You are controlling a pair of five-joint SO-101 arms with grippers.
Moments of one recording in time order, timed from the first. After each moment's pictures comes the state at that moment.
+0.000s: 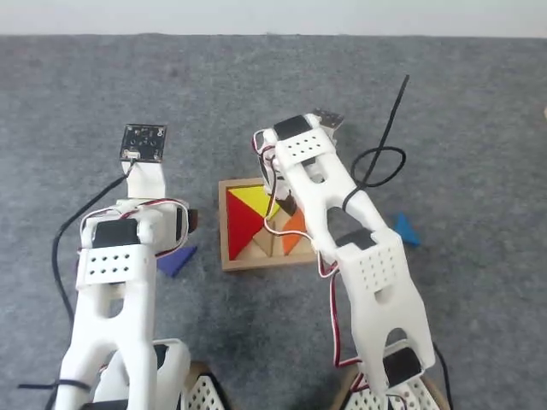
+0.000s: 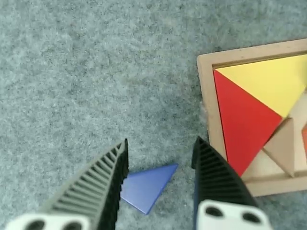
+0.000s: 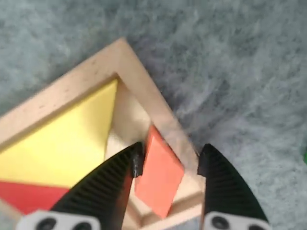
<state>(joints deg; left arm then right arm) -12.5 -36.0 54.5 57.1 -3.2 -29.9 45.5 -34.7 93.9 -50.9</state>
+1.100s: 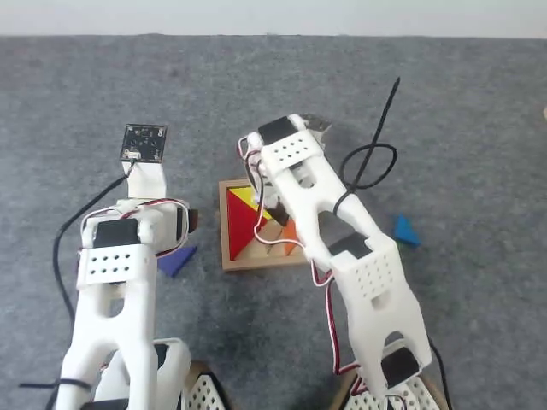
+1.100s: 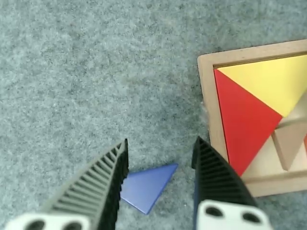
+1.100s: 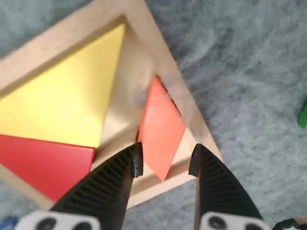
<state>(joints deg) -12.5 -36.0 54.5 57.1 -3.2 -34.3 43.6 -33.0 98.1 -52.6</state>
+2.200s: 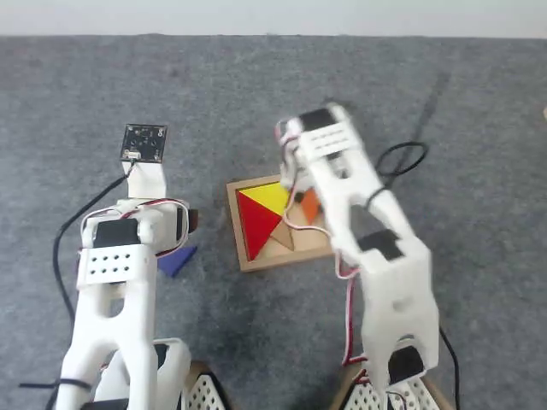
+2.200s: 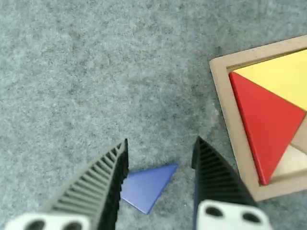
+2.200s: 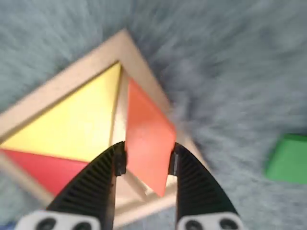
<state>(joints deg) -12.5 -36.0 54.5 57.1 -3.2 -24.1 32.3 -25.5 90.9 -39.8</state>
